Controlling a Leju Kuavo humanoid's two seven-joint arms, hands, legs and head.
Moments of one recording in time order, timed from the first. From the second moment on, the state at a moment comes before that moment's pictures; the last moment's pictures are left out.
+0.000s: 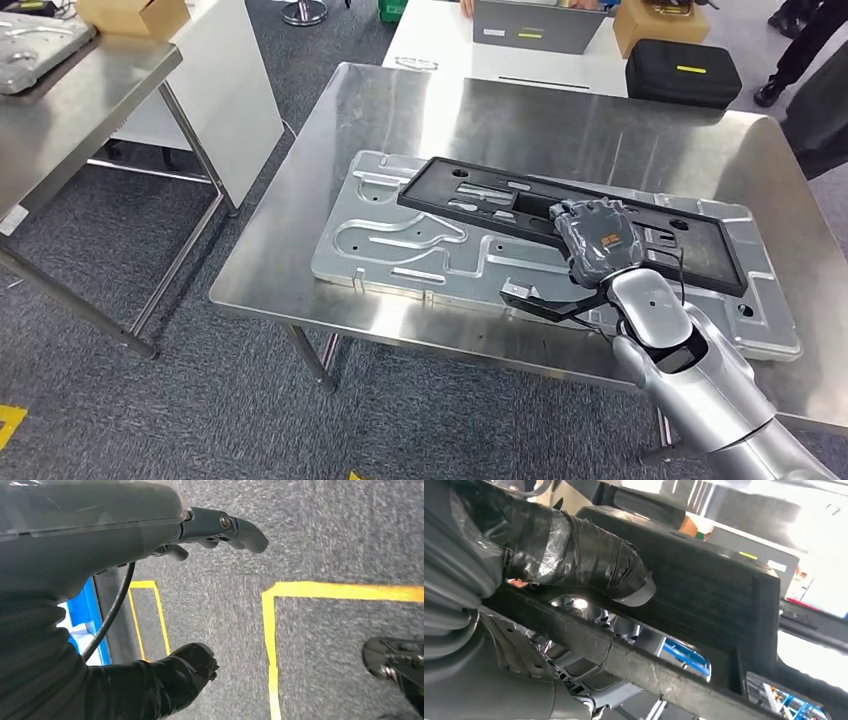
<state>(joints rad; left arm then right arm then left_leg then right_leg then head) 0.00 0.12 -1.17 -0.01 0.84 -0.02 -0.07 -0.55 -0.45 0.78 -1.46 1.33 -0.07 0.07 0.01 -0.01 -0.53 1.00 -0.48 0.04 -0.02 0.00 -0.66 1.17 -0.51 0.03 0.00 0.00</state>
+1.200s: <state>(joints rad) -0.02 0.13 -1.18 -0.05 0.87 0.00 -0.14 -0.52 -0.45 0.82 -1.47 1.30 -0.04 0.06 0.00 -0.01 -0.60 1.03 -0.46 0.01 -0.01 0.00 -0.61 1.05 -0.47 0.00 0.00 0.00</state>
